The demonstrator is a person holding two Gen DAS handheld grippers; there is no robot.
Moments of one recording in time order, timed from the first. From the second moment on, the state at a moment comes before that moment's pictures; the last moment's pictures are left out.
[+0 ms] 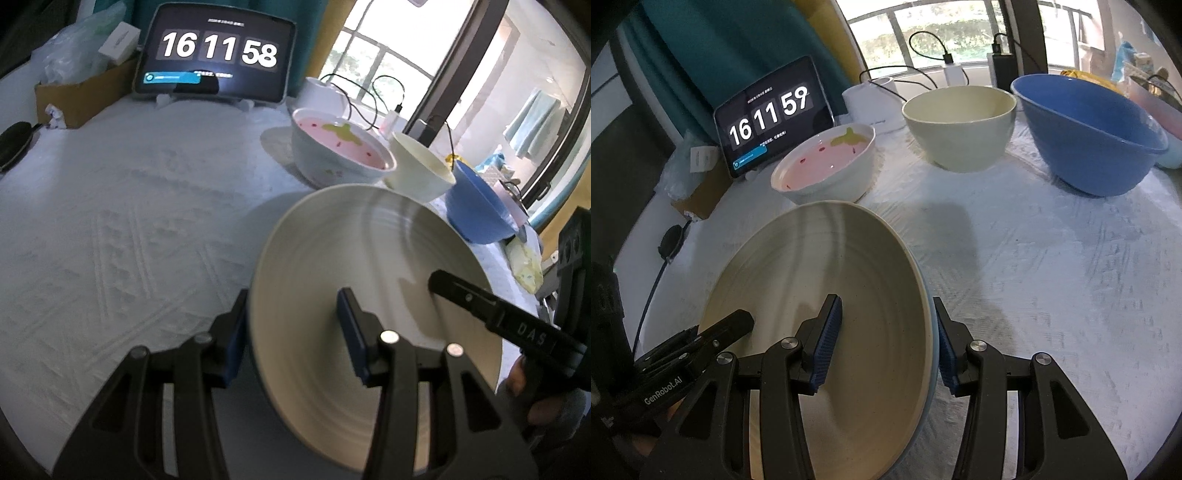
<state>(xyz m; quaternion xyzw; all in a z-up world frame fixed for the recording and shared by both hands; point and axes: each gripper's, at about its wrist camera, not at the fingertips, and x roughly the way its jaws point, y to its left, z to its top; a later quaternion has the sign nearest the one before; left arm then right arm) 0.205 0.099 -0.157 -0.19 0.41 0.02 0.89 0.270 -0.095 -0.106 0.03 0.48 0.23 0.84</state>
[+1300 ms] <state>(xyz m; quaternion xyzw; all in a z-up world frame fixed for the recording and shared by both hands) 0.203 0.103 -0.152 -0.17 0.40 0.08 0.90 0.275 -0.079 -0.120 -0.01 0.48 0.22 0.85</state>
